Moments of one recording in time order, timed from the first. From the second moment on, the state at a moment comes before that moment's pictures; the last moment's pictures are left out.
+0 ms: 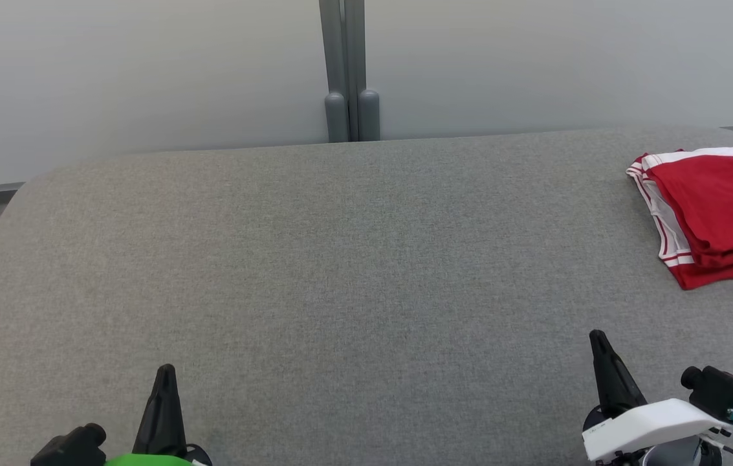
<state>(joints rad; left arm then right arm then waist) 0.13 0.07 -0.09 0.10 -0.63 -0.01 -0.18 0.05 -0.09 0.09 0.19 0.69 0.13 -0.17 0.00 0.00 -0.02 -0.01</state>
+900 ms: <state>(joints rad) 0.05 0.08 -0.05 0.15 -1.01 -0.05 -0.10 -0.01 -0.09 0.03 0.21 1.04 0.13 -0.08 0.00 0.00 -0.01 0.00</state>
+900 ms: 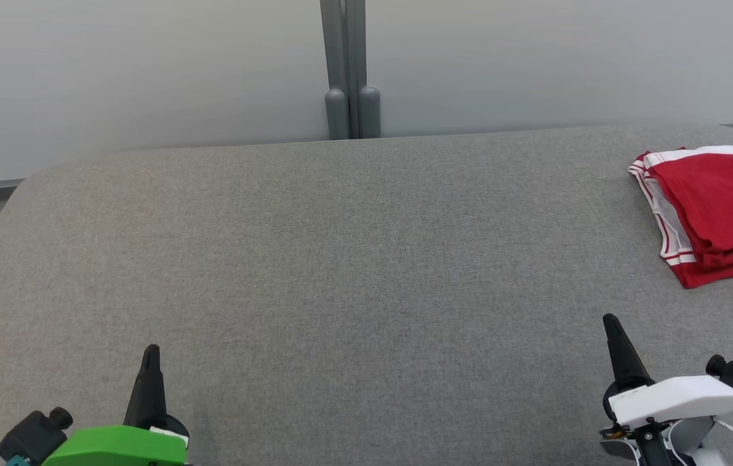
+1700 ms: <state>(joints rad) -0.01 0.08 0.00 0.19 -1.27 -0.08 -0.03 -0.05 -0.08 -0.01 0.22 1.28 0.13 -0.01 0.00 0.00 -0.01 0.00</state>
